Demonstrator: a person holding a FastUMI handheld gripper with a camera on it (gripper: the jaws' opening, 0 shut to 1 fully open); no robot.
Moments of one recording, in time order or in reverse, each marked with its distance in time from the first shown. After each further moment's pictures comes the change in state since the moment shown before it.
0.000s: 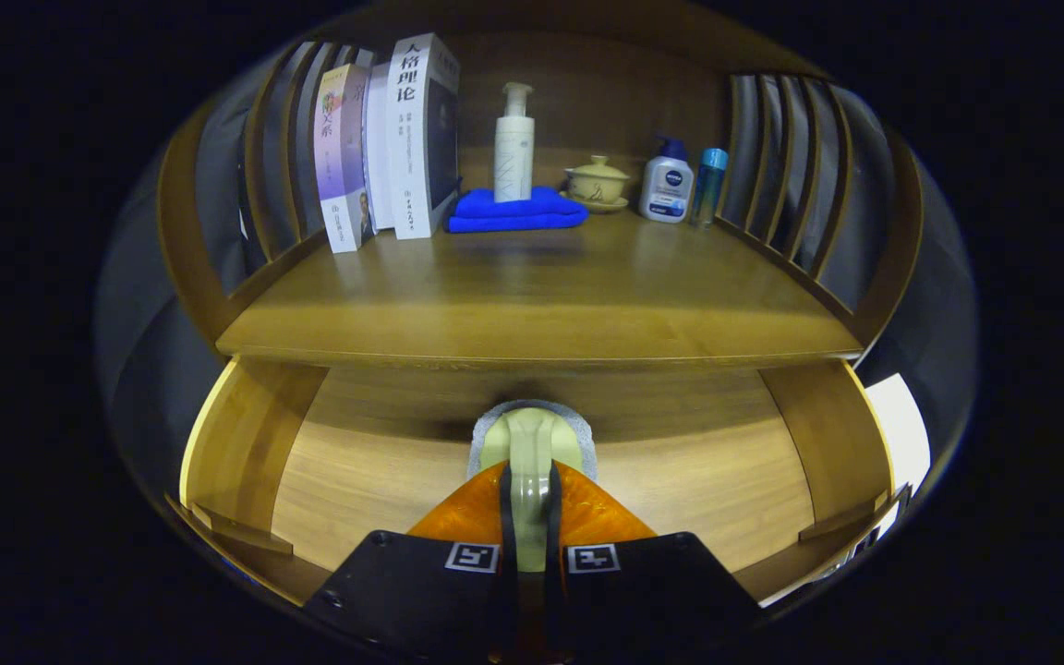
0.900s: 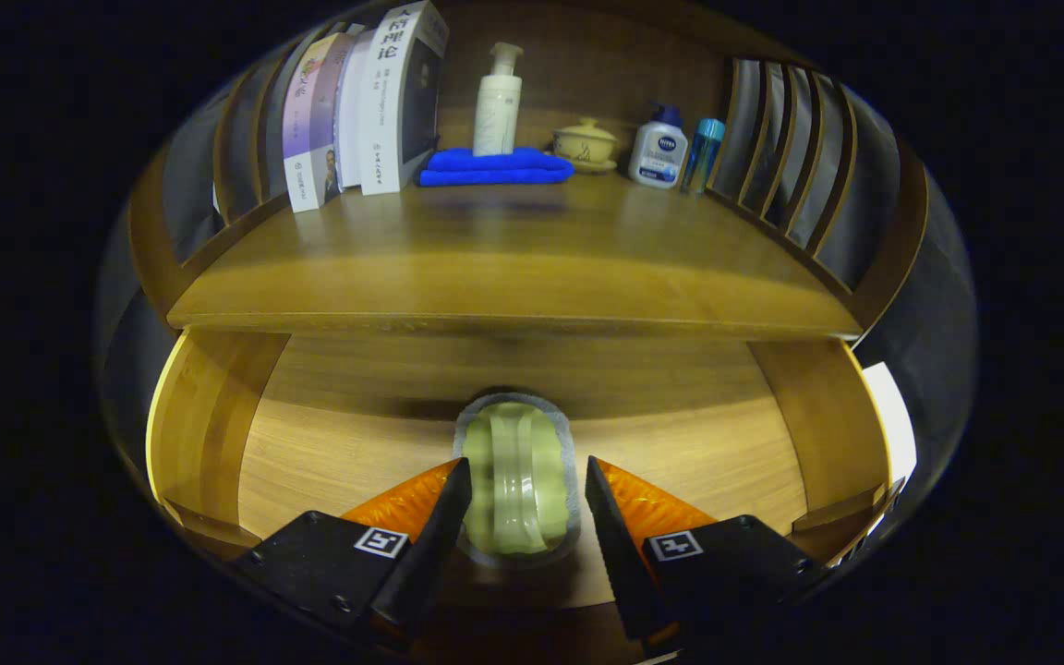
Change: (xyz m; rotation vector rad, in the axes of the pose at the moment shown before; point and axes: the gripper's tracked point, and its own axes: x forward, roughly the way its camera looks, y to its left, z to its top) arm 0.030 -0.004 -0.024 0.001 0.142 -0.049
